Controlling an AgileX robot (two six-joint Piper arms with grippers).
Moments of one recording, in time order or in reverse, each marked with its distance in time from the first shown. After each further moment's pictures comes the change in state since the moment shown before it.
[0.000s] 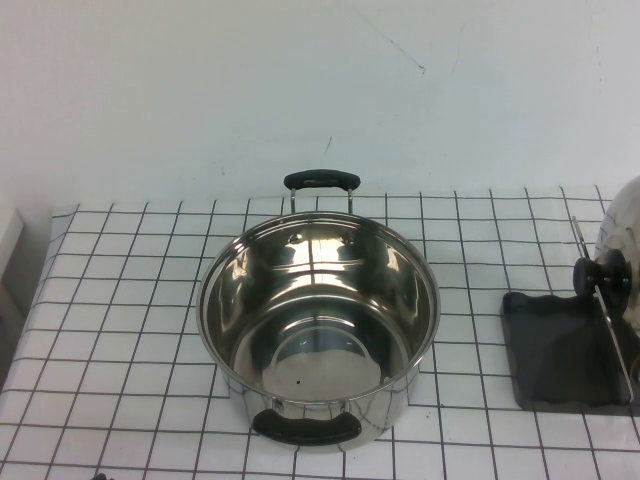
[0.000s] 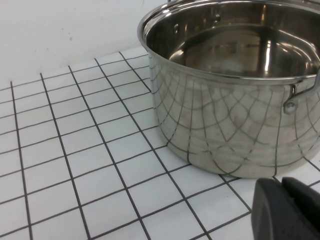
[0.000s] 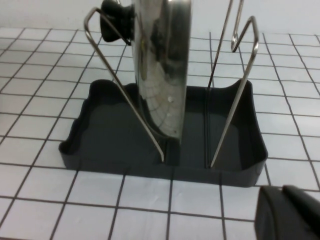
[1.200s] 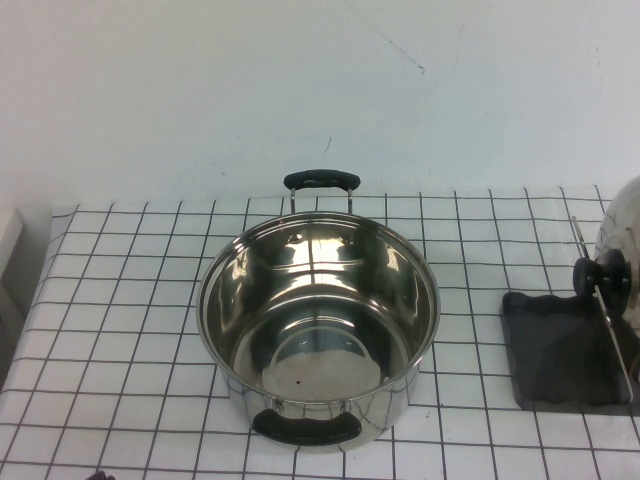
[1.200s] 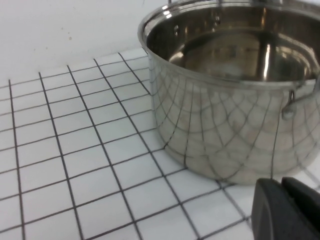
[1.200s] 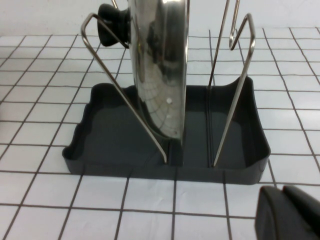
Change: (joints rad) right arm 0.012 0.000 -0.002 -0.006 0.003 0.058; left arm 0.000 0.000 0.000 -0.021 -0.002 0.000
